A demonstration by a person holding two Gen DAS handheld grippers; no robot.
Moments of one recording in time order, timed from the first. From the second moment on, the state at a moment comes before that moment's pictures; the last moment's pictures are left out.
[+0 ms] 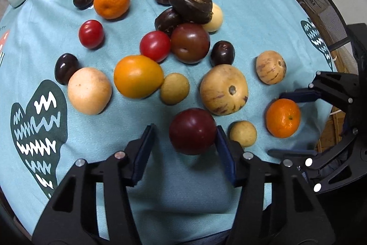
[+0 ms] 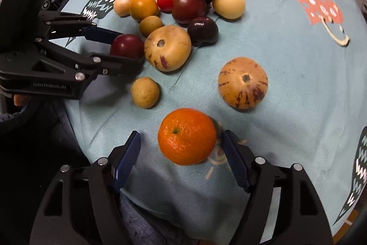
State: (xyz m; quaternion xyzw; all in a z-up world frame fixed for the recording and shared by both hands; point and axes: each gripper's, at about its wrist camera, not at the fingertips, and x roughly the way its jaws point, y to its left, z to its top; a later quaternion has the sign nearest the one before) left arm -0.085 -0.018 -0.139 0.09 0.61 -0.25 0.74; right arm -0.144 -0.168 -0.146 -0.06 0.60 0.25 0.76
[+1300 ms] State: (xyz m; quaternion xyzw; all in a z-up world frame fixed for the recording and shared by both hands) left arm -0.033 0.003 -0.074 0.06 0.56 -0.17 0.81; right arm -0.063 -0.144 -0.061 0.01 0.48 0.28 0.83
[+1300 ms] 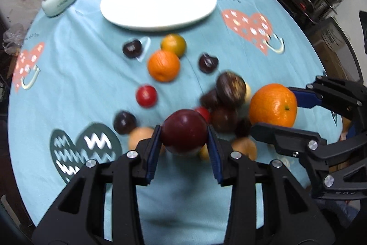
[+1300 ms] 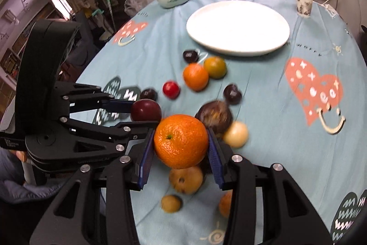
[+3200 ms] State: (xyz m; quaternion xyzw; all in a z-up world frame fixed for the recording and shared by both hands) left arm 0.217 -0.024 -0.105 0.11 0.54 -0.03 0.84; right arm 0.214 -0.155 -0.105 0.01 0.52 0.16 0.84
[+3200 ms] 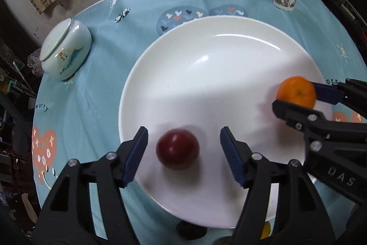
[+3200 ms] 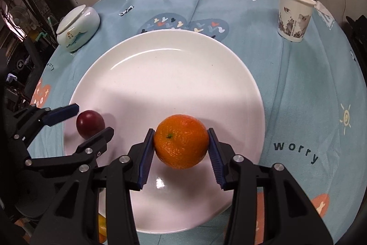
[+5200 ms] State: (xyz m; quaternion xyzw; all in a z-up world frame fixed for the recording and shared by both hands) left arm -0.028 0.009 0.006 0.08 0.42 -0.10 0.90; right arm -0.123 -0.257 0.093 0.10 0.24 0.27 0.93
